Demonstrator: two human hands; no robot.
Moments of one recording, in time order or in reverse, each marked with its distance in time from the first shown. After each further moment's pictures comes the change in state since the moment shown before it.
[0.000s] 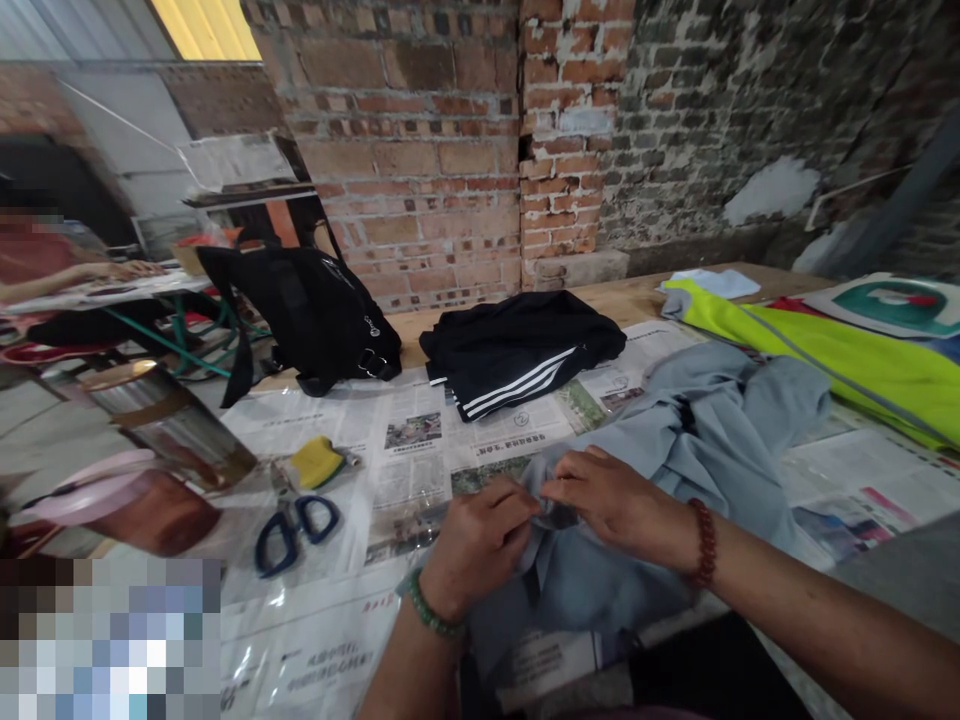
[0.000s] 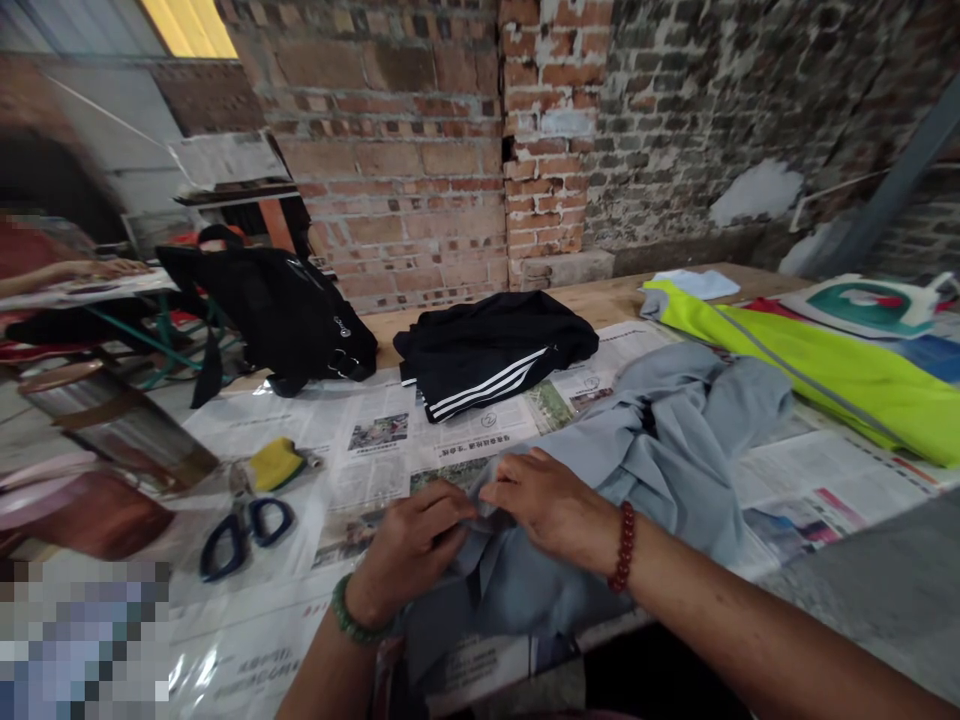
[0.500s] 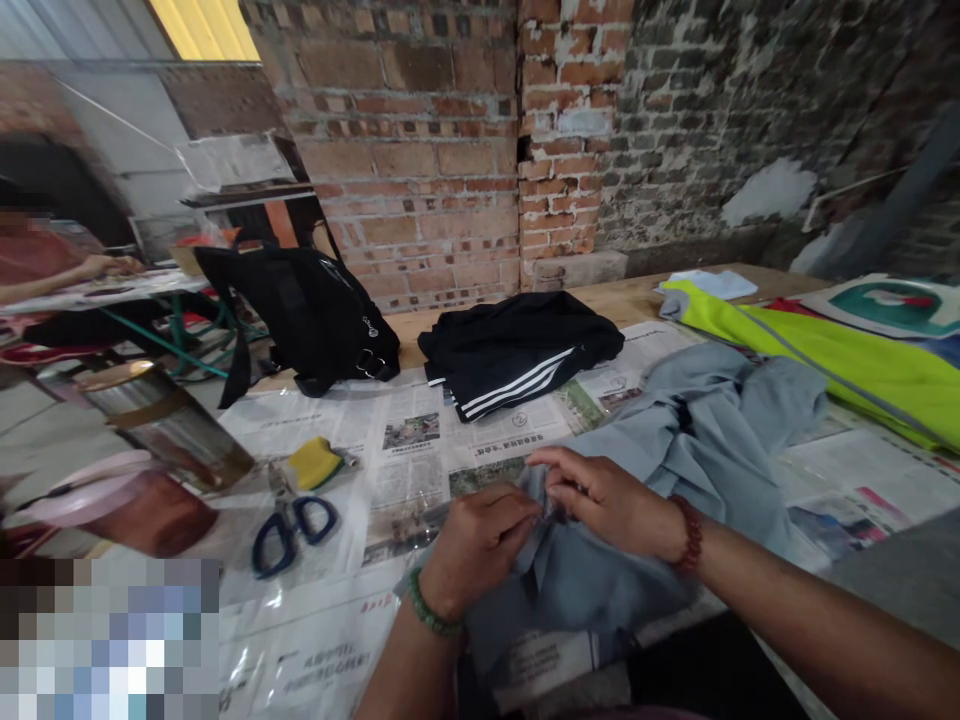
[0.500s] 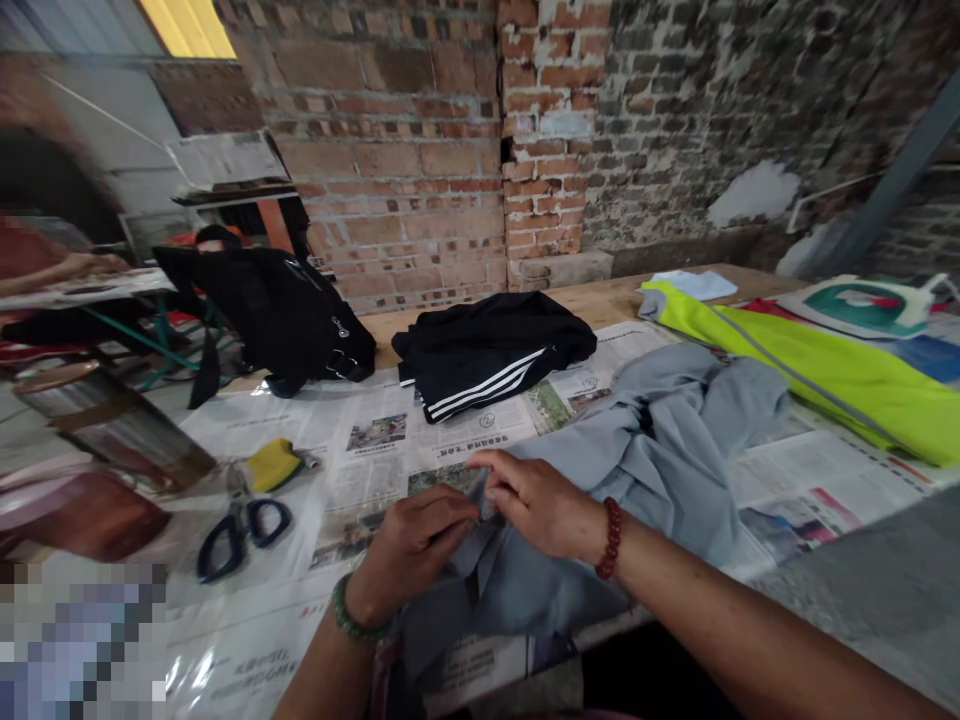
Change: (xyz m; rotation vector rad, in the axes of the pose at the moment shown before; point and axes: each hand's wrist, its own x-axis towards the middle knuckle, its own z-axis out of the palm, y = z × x) left_hand 0.002 0.001 0.000 -0.191 -0.011 -0.038; right_hand 0.009 -0.008 0.003 0.504 -0.001 0.304
